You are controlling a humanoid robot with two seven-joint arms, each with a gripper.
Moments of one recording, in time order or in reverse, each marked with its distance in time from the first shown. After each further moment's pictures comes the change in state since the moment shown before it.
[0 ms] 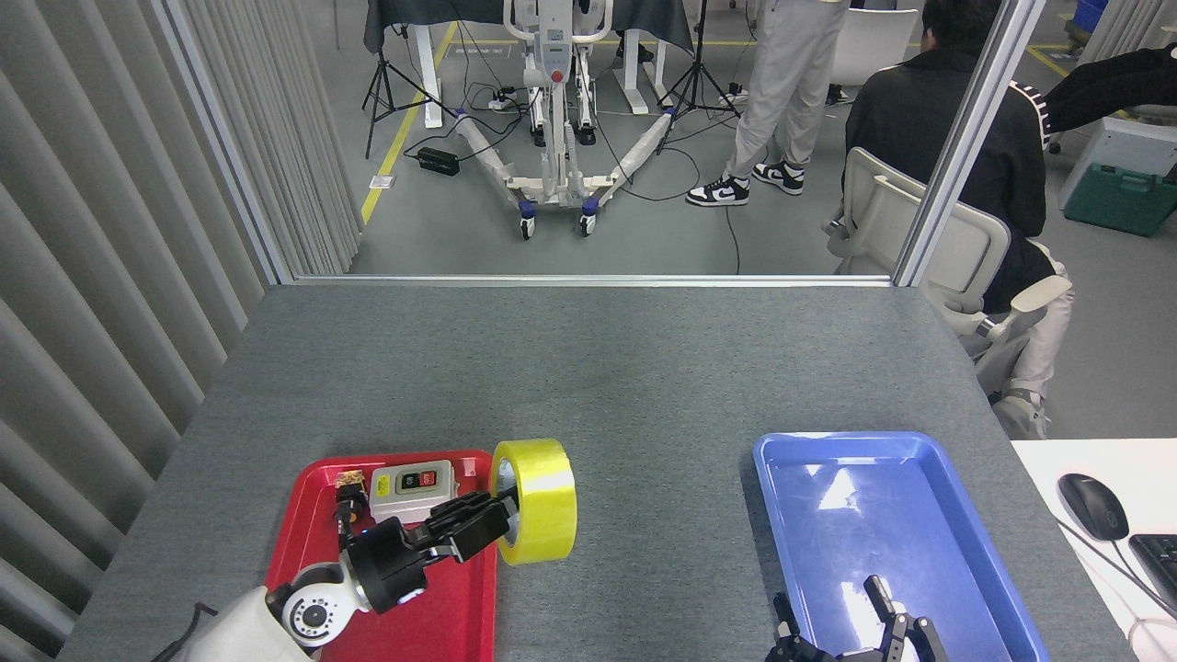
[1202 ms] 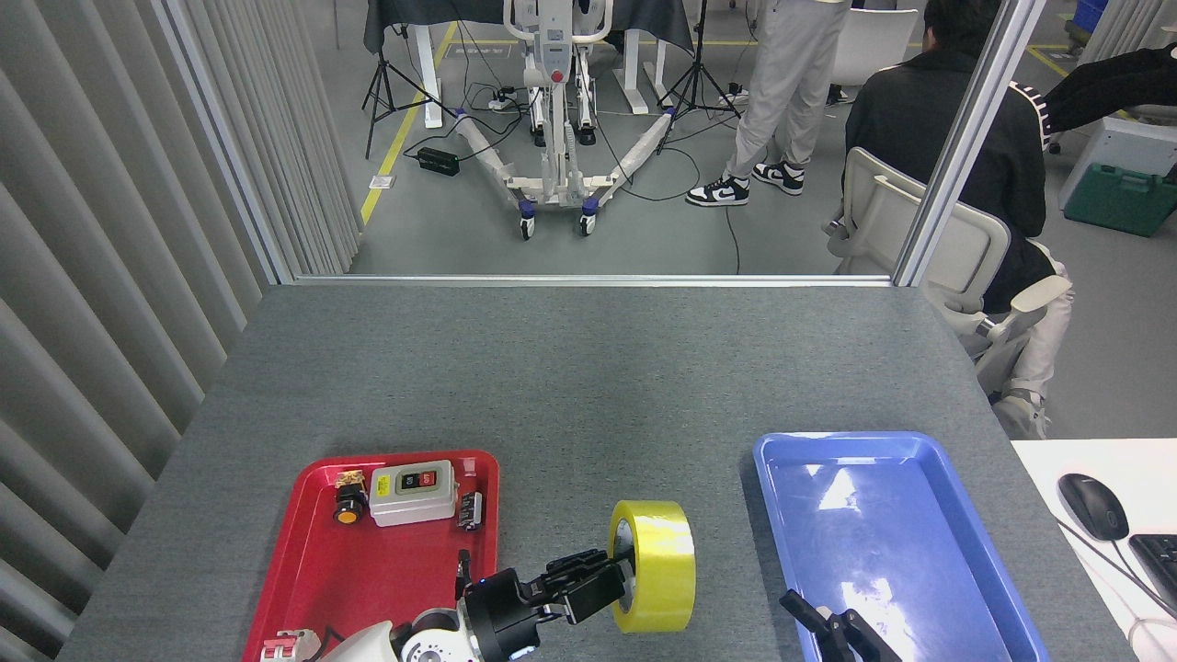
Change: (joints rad) left arm -0.006 -0.158 -0.198 0.083 0.004 -0.030 0.088; right arm -0.040 -0.044 -0.087 0.051 -0.013 -0.693 -0.157
